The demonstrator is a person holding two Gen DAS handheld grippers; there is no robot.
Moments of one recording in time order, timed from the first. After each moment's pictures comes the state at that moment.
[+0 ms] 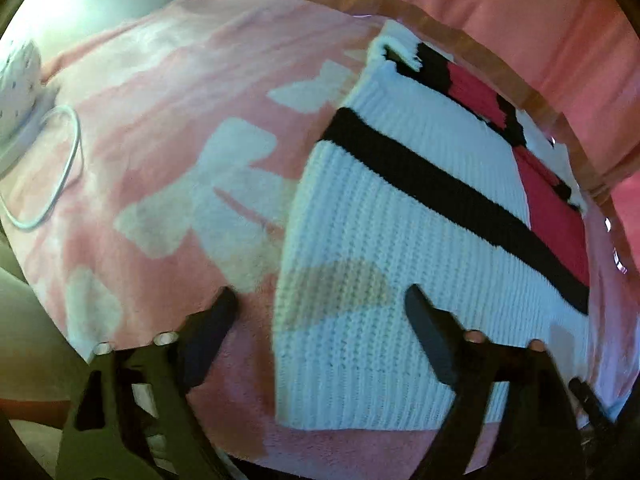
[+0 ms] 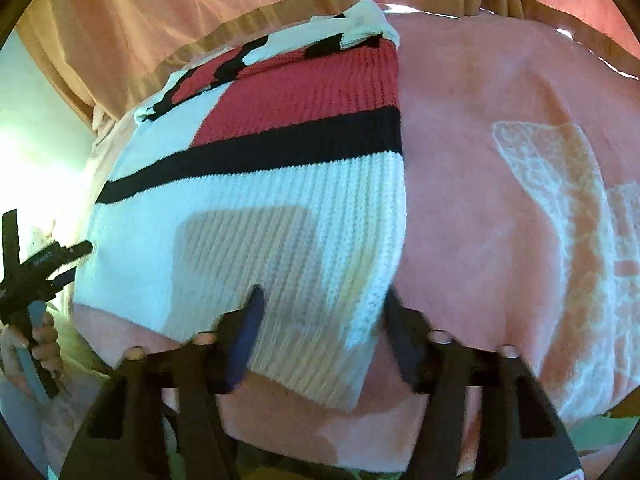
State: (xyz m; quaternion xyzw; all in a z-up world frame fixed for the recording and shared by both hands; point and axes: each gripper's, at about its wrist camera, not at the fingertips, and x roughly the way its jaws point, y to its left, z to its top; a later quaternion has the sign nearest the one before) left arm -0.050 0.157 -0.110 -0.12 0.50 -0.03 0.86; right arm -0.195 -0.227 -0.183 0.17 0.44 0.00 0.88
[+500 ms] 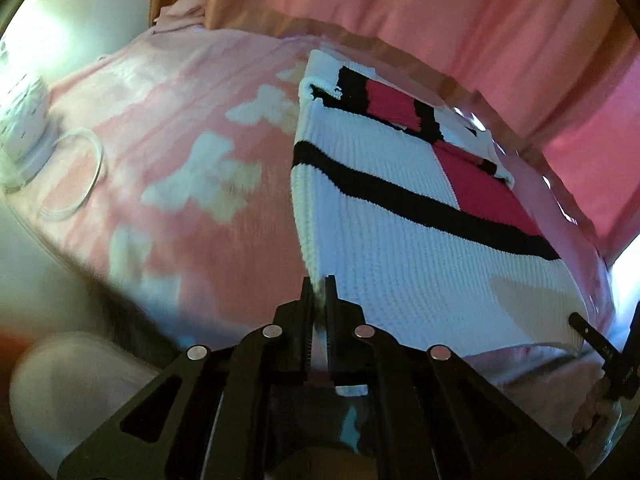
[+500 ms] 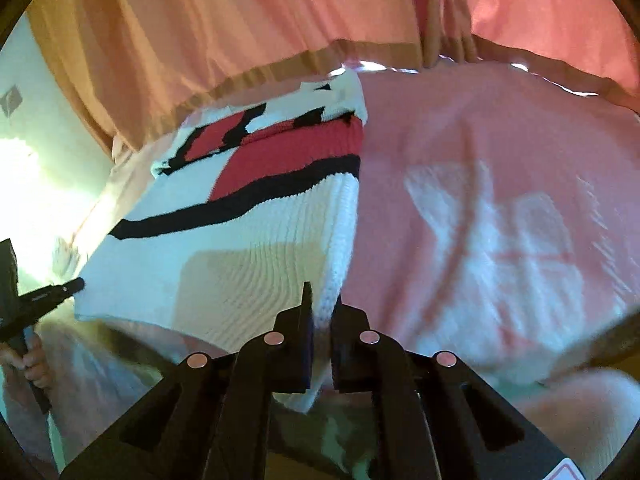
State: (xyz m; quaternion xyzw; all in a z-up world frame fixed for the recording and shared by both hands) left arm -0.155 0.160 -0.043 -0.11 0.48 -0.12 0.86; right arm -0.304 -0.261 -0.105 0.16 0.39 -0.02 0.90
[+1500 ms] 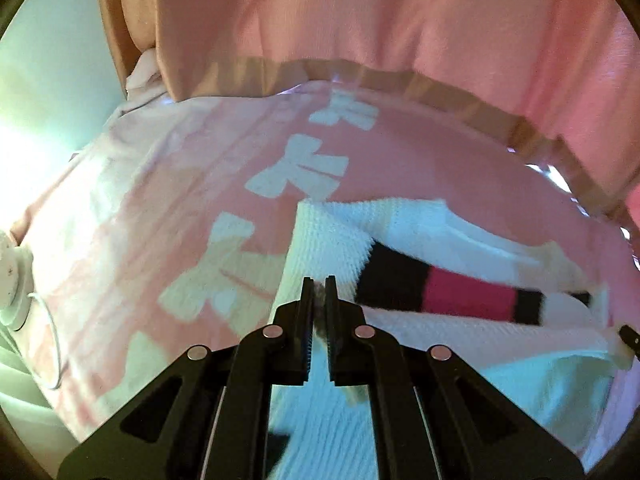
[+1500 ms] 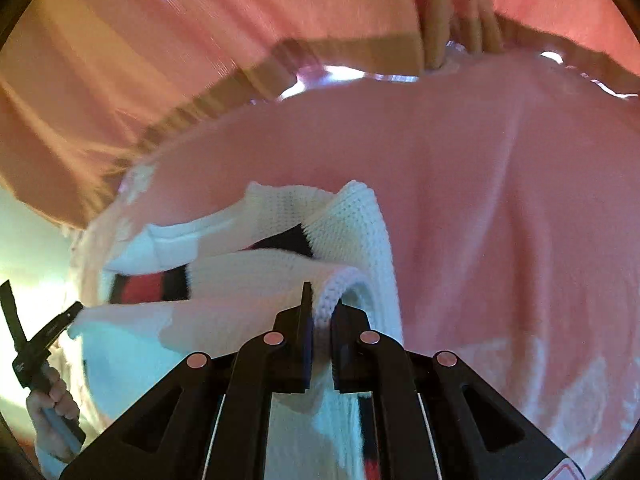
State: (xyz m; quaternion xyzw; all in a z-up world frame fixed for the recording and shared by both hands) left arm 0.097 0.053 -0.044 -0.03 0.45 0.00 0.89; right arm -0.034 -0.349 -0.084 0.23 0.44 -0.04 0.87
